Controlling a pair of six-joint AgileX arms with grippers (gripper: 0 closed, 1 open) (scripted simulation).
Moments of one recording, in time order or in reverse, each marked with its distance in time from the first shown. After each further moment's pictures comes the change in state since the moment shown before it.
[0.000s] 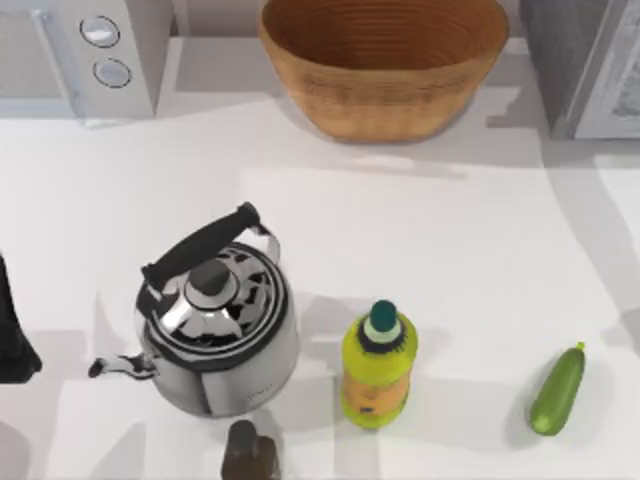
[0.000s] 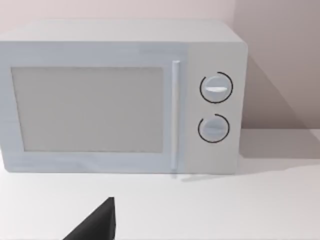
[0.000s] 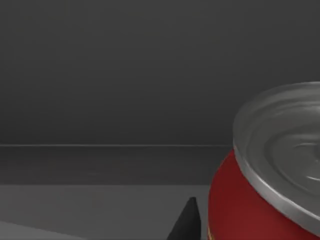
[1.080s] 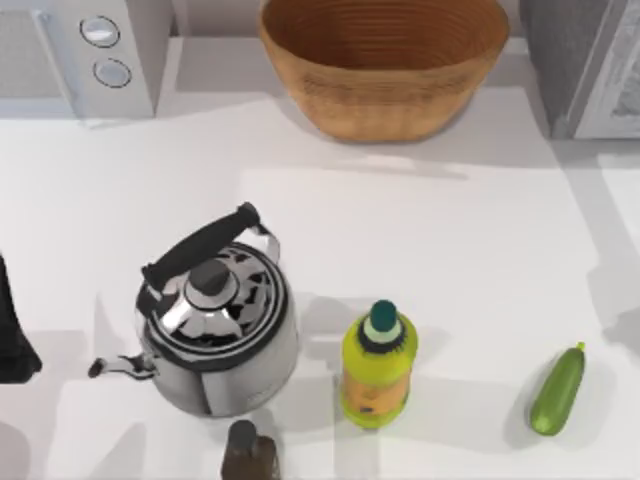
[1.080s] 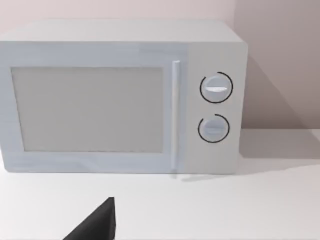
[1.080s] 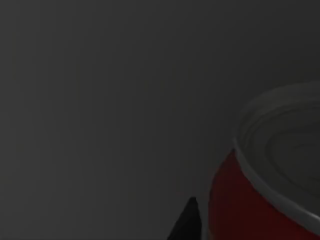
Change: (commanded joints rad) left arm 0.000 0.000 0.000 0.000 0.000 0.000; right arm -0.079 0.735 0.990 -0.254 -0.072 0.000
